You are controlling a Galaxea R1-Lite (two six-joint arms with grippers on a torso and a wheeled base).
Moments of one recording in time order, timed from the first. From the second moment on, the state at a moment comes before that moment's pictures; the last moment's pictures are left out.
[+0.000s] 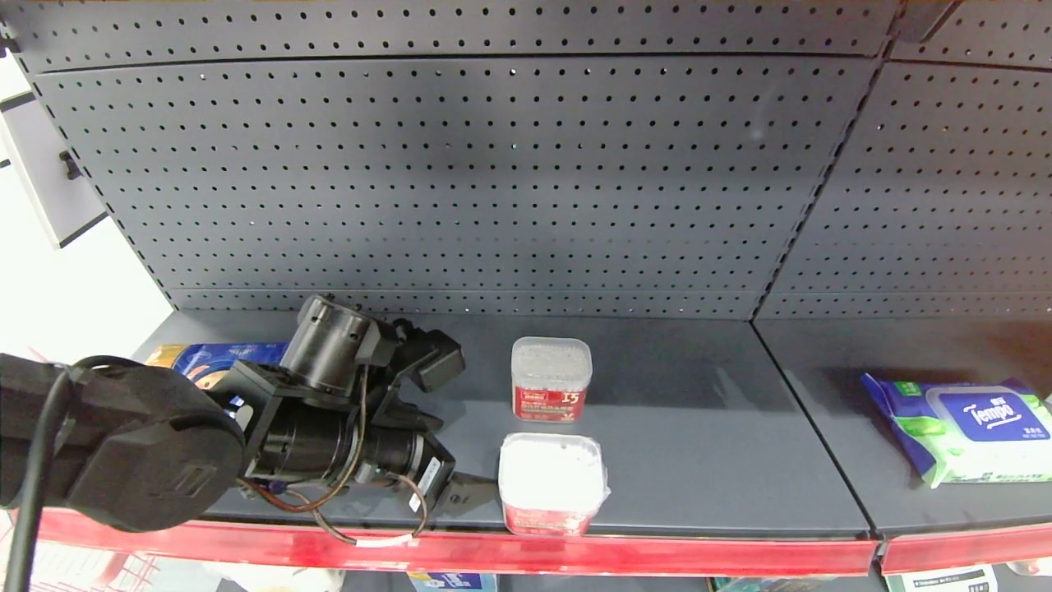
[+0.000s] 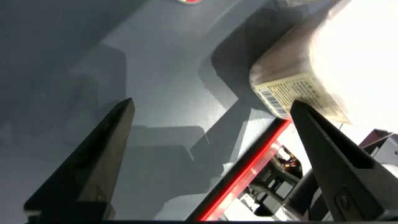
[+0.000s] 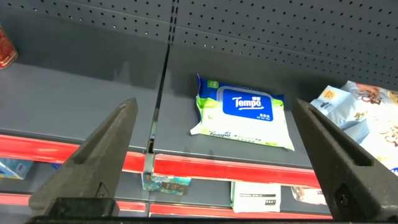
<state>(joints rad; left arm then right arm) -0.57 1.76 -0.80 -0.17 -0.24 0.13 0.44 0.42 -0.53 0.22 -0.50 -0.19</state>
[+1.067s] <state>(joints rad) -0.57 1.77 -0.81 -0.17 -0.24 0.13 0.44 0.42 -0.53 0.22 -0.50 -0.19</state>
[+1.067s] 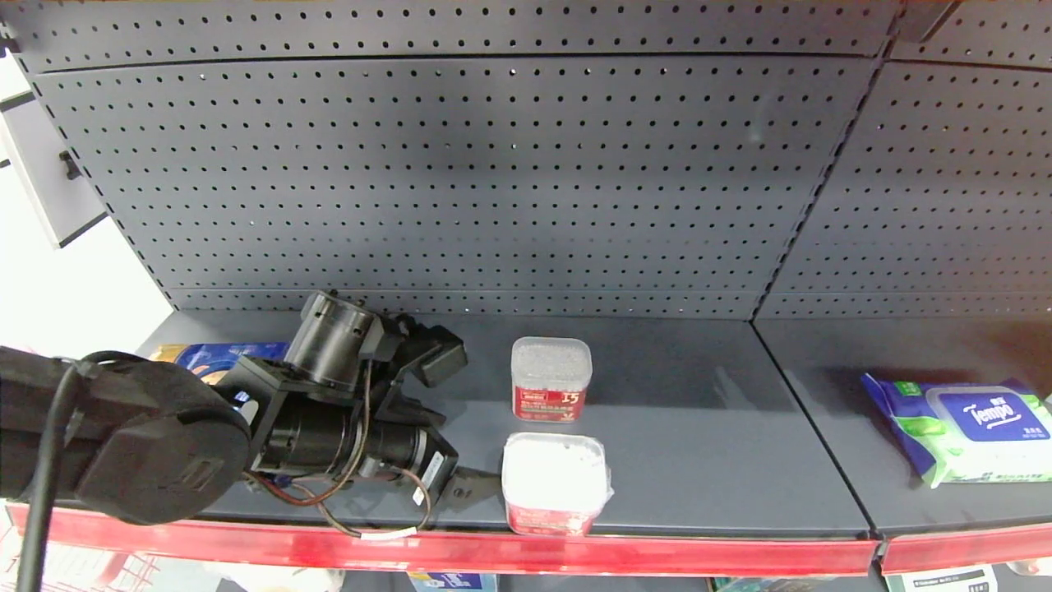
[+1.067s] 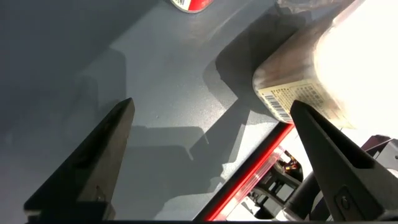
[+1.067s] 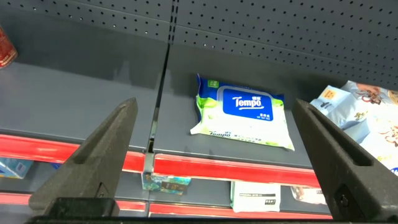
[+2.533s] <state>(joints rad) -0.02 0.14 -0.53 0.85 0.10 -0.20 0.00 0.21 -0.30 0.42 -0.32 -0.07</state>
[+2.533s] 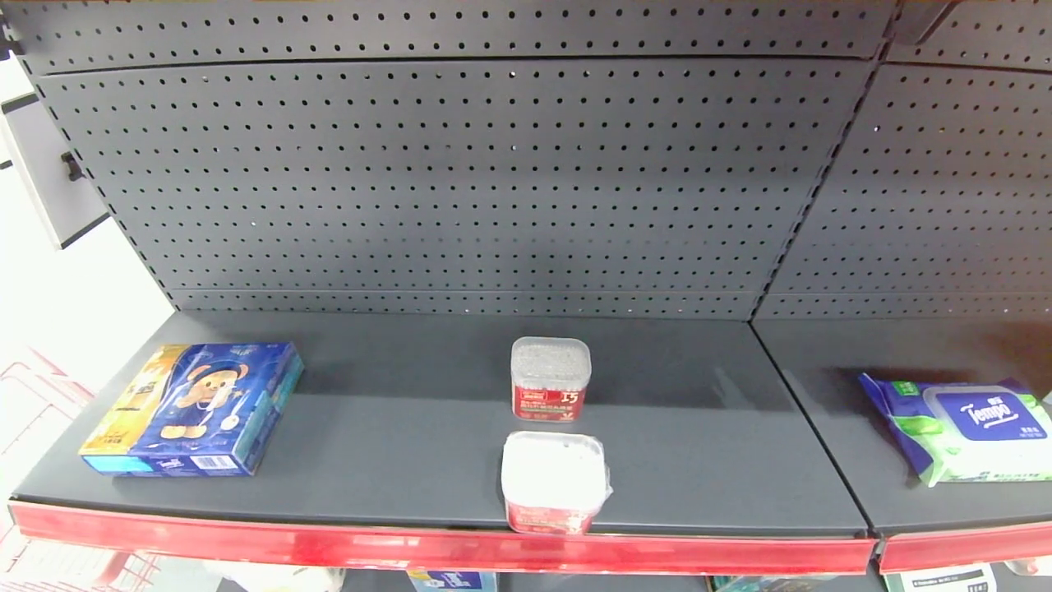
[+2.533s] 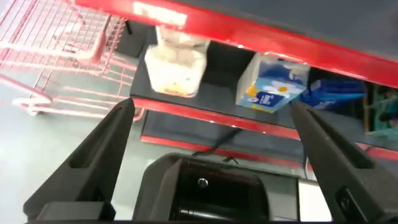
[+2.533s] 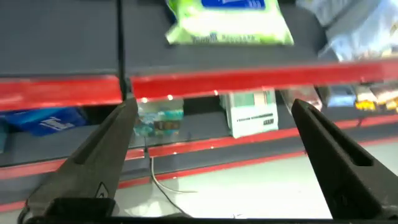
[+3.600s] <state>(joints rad) -0.07 0.00 -0.07 0.09 0.18 -0.02 -0.16 0.10 0.00 -0.03 0.08 -0.10</state>
